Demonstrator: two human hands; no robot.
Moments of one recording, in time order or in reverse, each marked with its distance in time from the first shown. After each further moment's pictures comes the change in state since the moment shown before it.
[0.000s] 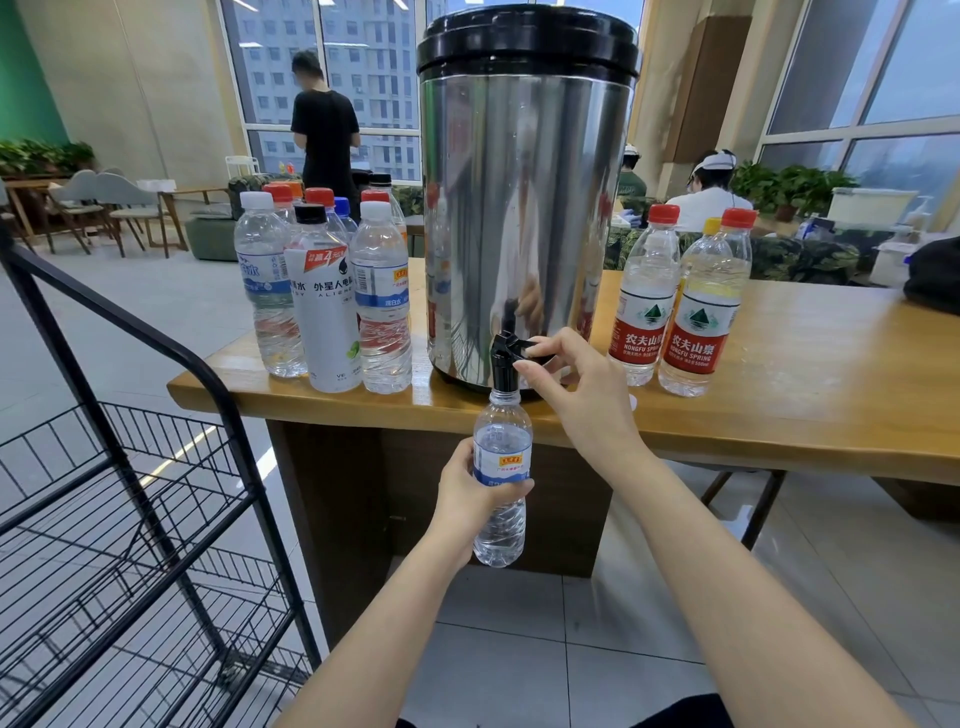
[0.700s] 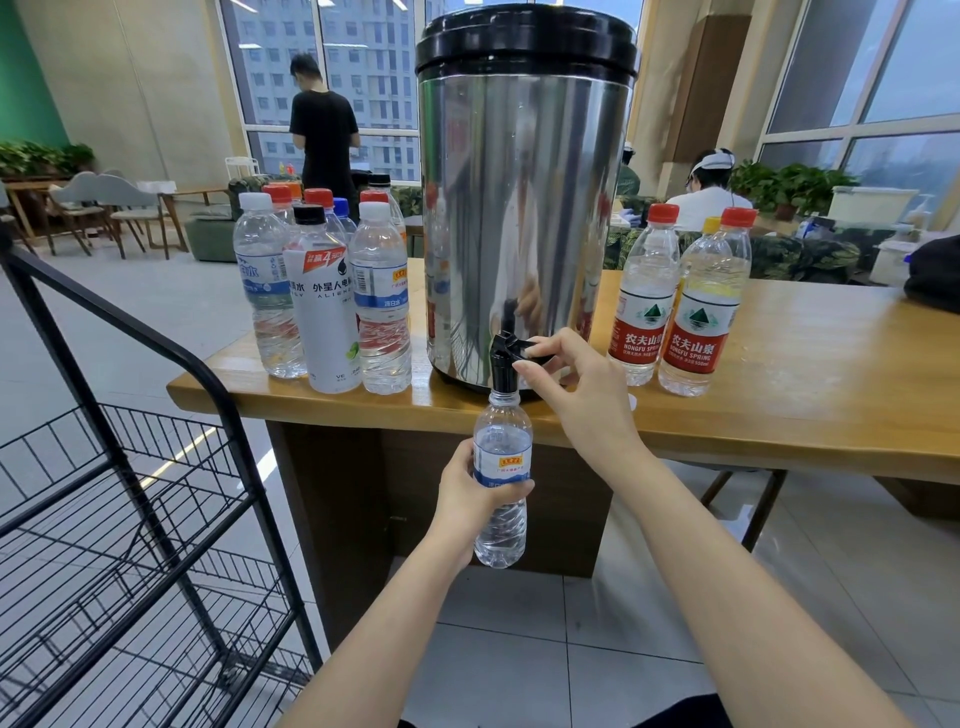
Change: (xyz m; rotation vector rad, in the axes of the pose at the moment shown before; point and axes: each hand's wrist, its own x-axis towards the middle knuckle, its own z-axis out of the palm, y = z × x) left_hand -0.001 0.000 0.000 -0.014 -0.006 -0.005; right_hand 0.000 -0.001 0.000 -0.005 0.008 0.009
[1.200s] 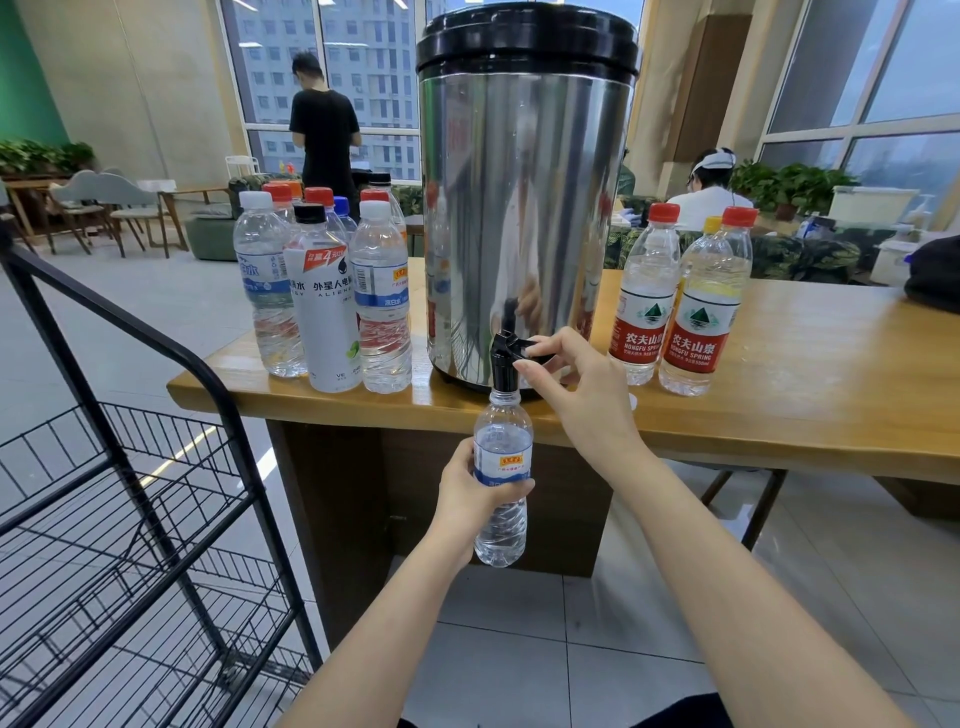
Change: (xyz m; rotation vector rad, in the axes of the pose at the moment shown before) left_hand 0.000 0.001 0.000 0.005 -0.001 -0.006; right_hand 0.000 -0.001 0.000 0.003 -0.004 0.002
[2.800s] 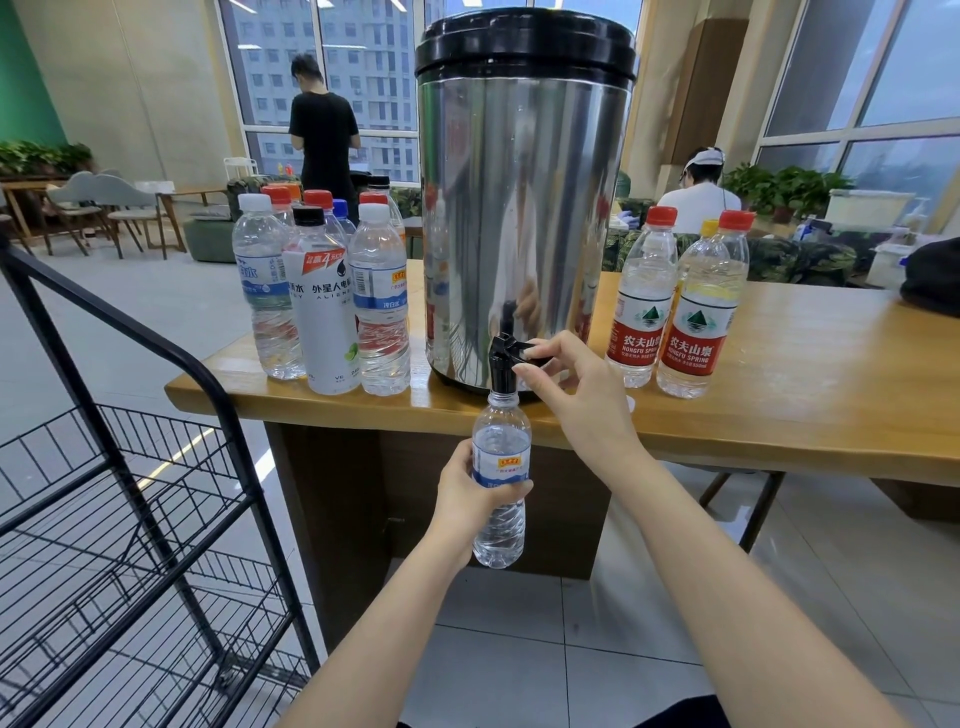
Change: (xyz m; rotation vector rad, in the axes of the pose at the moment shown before) left_hand 0.001 -0.001 -0.001 -0.016 -0.009 0.020; right_hand -0.001 -0.002 -0.001 0.018 -0.022 0.035
